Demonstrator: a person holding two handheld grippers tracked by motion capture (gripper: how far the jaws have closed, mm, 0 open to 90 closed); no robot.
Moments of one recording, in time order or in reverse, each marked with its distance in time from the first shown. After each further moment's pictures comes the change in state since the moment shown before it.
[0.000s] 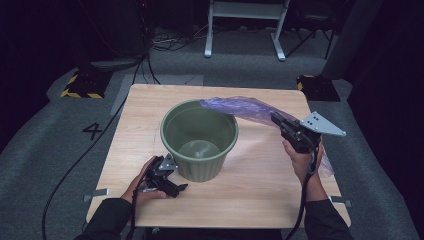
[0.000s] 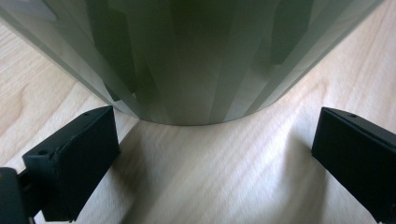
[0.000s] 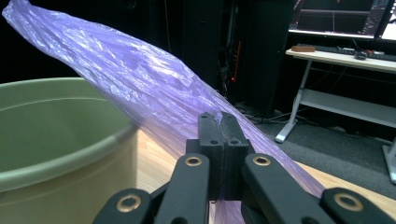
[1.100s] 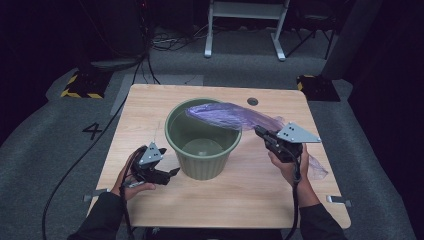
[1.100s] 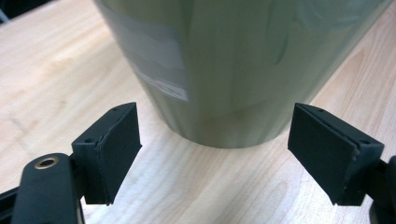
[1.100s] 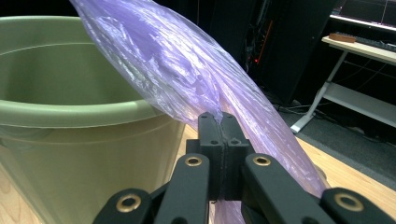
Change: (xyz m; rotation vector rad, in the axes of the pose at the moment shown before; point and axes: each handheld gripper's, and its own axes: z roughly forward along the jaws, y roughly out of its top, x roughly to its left) left arm 0.008 0.019 -0.069 -0.192 0.119 0.006; right arm 0.032 -0.022 0.016 0.112 0.097 -0.137
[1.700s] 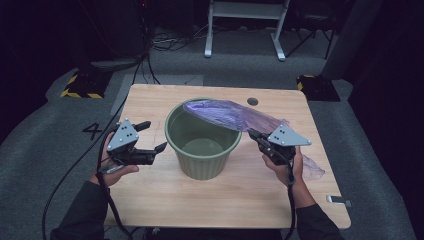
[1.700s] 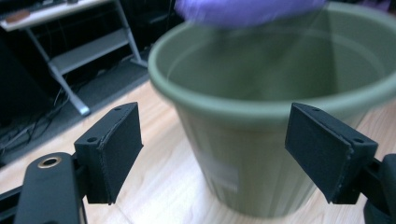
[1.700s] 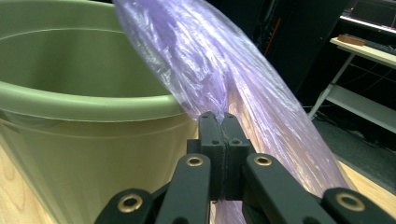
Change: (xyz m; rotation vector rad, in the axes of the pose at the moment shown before) left arm 0.019 0.063 -0.075 -0.246 0.095 0.045; right arm 0.015 0.000 0.009 0.027 0.017 -0.057
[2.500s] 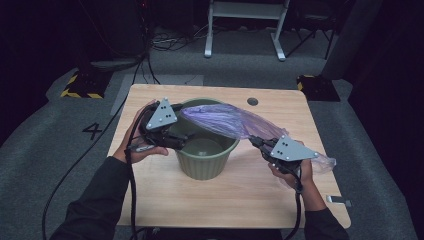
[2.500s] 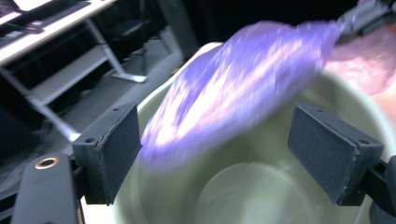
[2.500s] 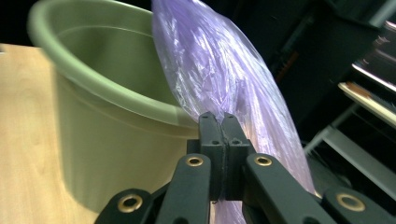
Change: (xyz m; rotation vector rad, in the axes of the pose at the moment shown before) left arm -0.026 0.078 0.057 0.048 -0.102 0.145; right arm 0.013 0.015 -0.030 -0.045 0.081 -0.245
